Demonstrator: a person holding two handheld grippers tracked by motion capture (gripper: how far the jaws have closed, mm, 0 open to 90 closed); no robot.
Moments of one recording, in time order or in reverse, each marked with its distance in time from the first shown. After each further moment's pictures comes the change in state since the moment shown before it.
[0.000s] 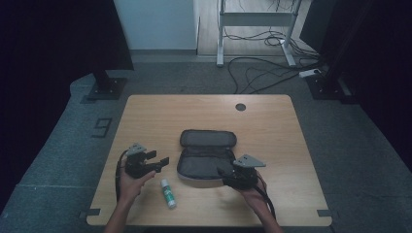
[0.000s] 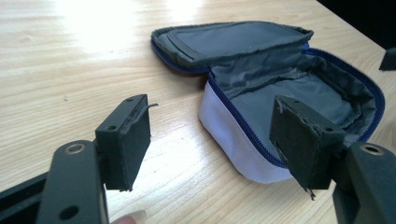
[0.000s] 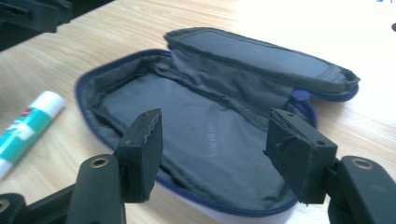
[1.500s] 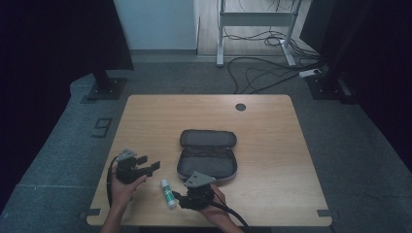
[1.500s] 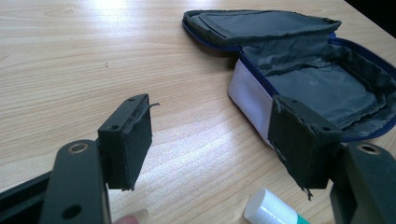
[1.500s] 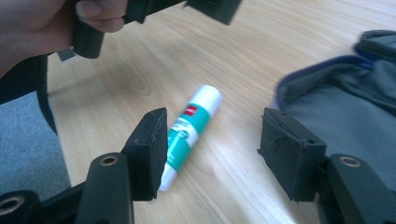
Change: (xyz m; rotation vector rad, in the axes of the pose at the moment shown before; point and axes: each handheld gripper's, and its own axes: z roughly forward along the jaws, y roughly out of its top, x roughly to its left) left arm 0.017 -0.022 -0.012 0.021 0.048 -0.044; right arm 0.124 0.002 0.048 0.064 0.256 -0.154
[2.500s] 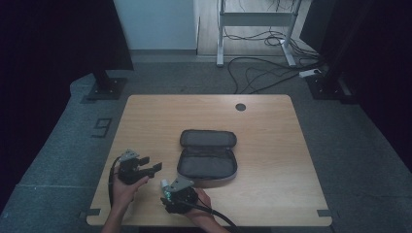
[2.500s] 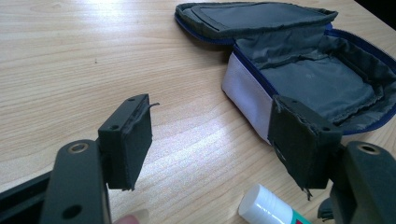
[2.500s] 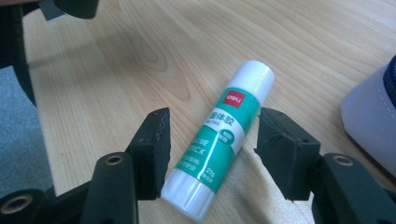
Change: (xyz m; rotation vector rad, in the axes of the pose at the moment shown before) left arm -0.004 -0.001 0.004 0.021 -0.011 0.020; right arm 0.024 -0.008 0.051 0.120 0.008 -0.042
